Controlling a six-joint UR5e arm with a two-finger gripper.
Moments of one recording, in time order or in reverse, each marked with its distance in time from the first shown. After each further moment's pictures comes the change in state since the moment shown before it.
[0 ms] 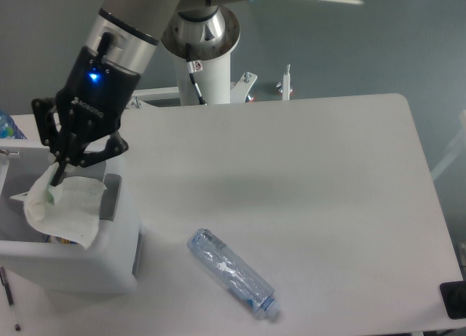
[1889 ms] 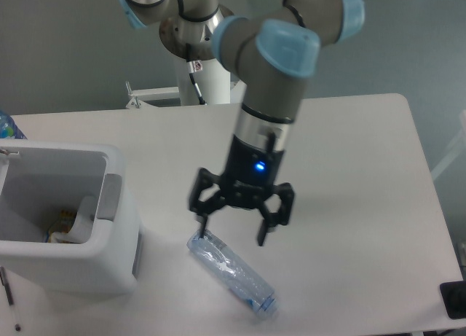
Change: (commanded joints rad) arm 0.322 -0.264 0.103 -0.161 0.221 -0.014
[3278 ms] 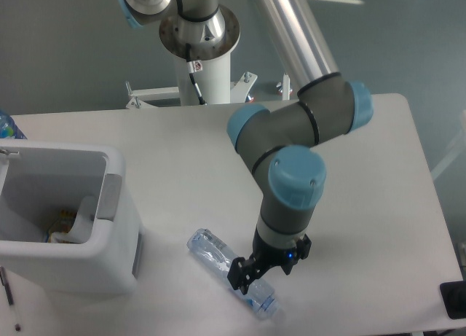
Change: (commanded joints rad) arm -0.138 -0.282 0.222 -0.186 0.362 -0.391
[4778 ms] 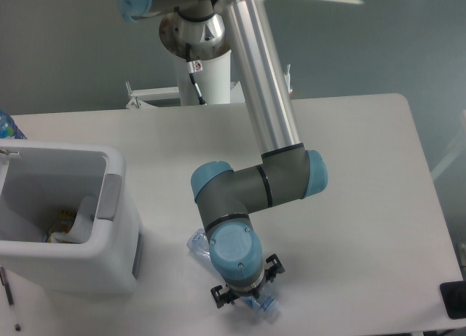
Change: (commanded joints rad) arm -0.095 -0.137 0.029 -0.005 0.250 -0.083
